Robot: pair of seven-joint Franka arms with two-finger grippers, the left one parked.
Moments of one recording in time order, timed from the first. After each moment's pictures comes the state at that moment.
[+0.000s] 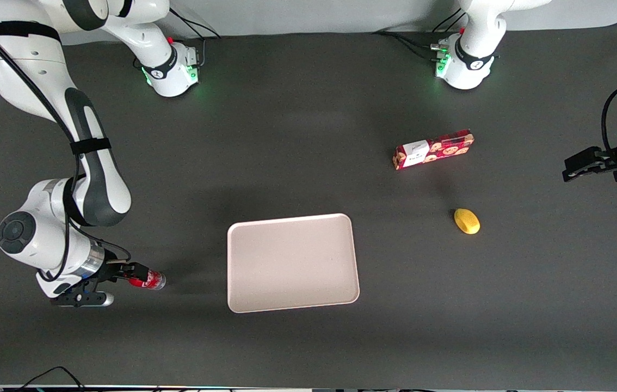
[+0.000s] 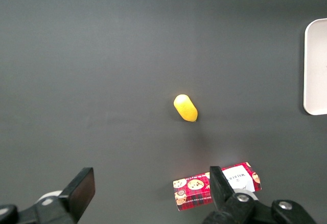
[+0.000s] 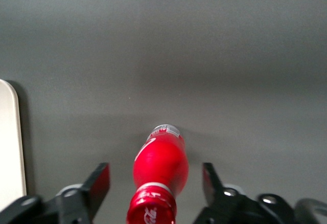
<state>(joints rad) 0.08 0.61 -0.04 -1.54 0.06 2.26 0.01</state>
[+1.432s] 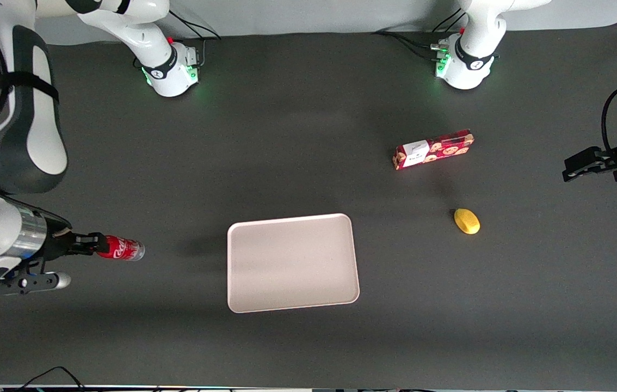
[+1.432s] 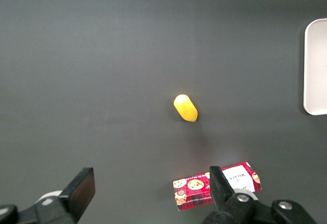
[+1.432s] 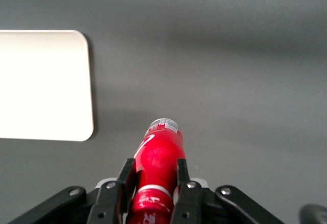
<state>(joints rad) 0.07 0.51 -0.03 -1.17 0.07 1.61 -0.04</state>
